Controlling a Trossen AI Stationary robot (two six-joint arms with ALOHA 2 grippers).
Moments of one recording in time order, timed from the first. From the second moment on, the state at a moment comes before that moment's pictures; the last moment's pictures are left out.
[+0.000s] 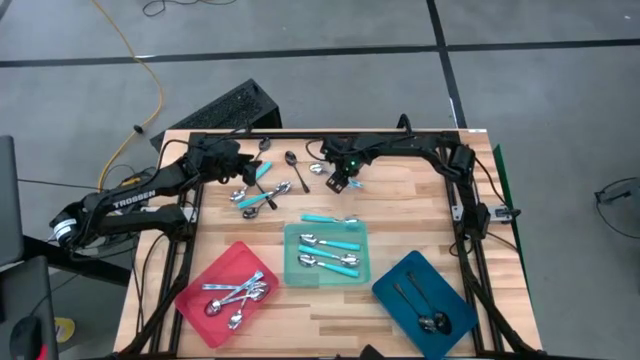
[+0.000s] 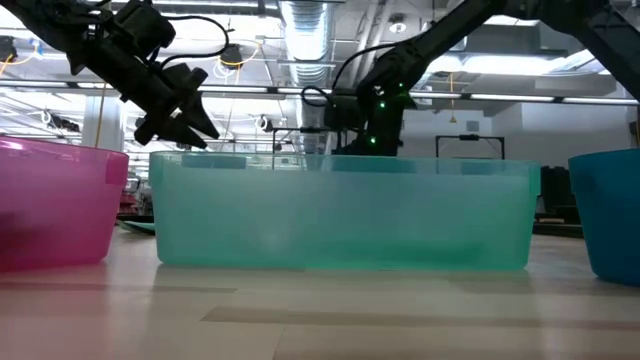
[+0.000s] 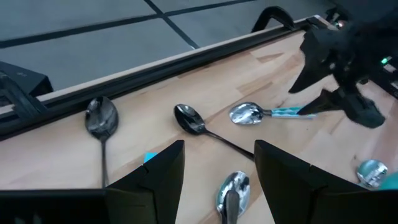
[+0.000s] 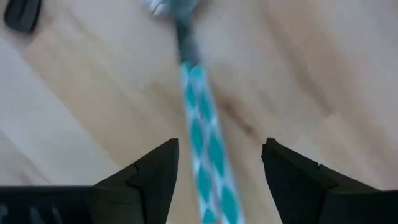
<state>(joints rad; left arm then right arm) 0.66 0.88 0.49 -0.14 -0.03 -0.35 -0.44 2.08 1.54 -0.78 0.06 0.24</state>
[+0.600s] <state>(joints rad) 0.66 0.88 0.49 -0.12 -0.05 -0.36 -0.46 2.08 1.51 -0.56 0.05 0.20</state>
